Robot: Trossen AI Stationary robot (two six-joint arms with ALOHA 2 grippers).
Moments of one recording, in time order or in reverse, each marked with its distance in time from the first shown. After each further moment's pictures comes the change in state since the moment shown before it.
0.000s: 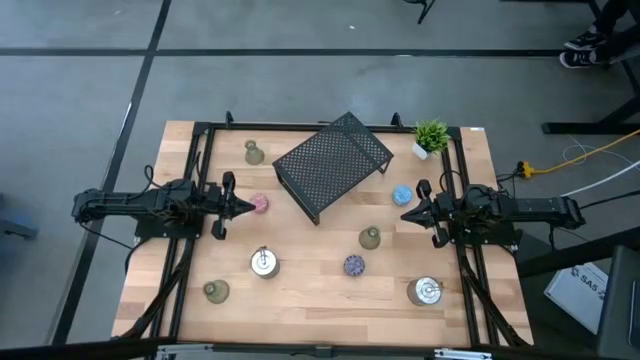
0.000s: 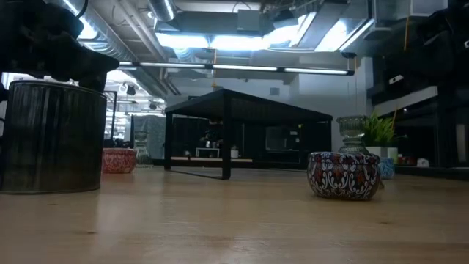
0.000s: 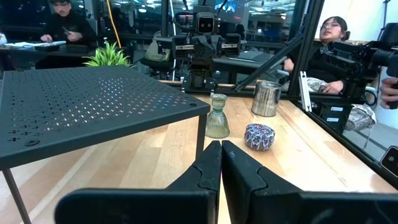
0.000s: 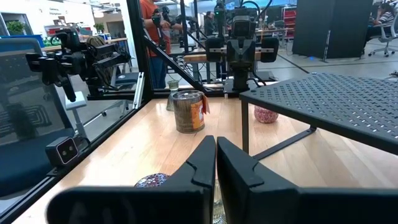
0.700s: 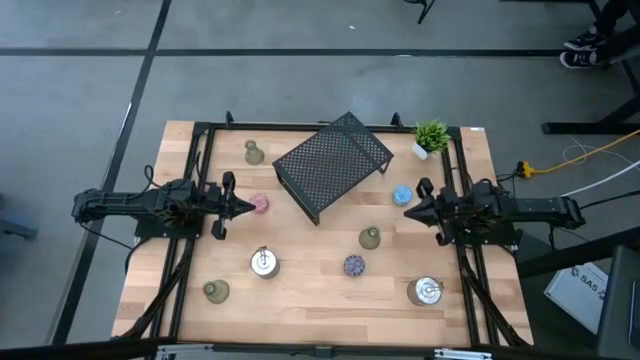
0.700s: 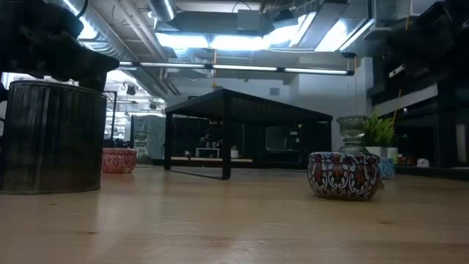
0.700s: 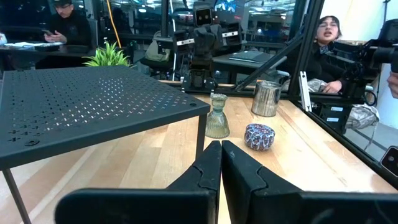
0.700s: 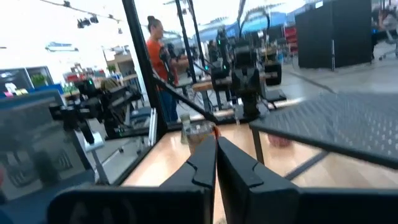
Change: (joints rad) left arm 0.000 0.000 0.000 0.000 0.000 0.000; right arm 0.000 0.000 0.000 0.137 -0.001 0.154
